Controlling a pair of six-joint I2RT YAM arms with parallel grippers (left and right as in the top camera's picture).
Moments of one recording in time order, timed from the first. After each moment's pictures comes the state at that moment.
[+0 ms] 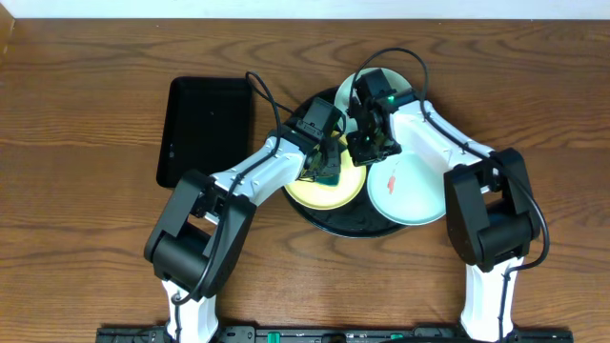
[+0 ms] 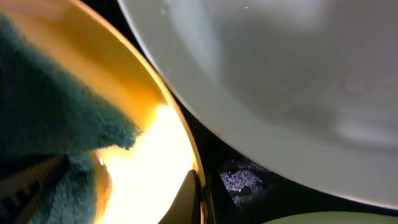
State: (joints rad) left arm -0.54 1.99 1.25 -0.48 0.06 -0.59; right arm 0.40 2.13 1.53 -0.84 -0.15 0.14
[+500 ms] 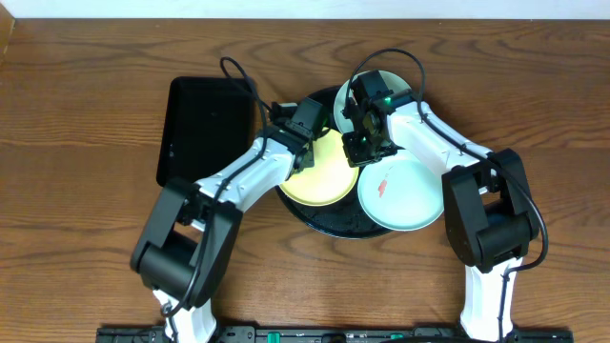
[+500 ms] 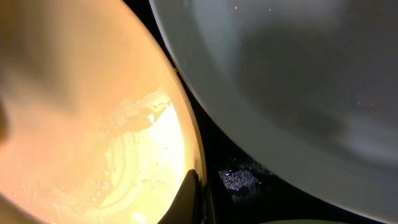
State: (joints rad) left arm -0.51 1.91 1.22 -0.53 -0.35 -0.59; right arm 0.41 2.13 1.53 -0.83 -0.19 0.15
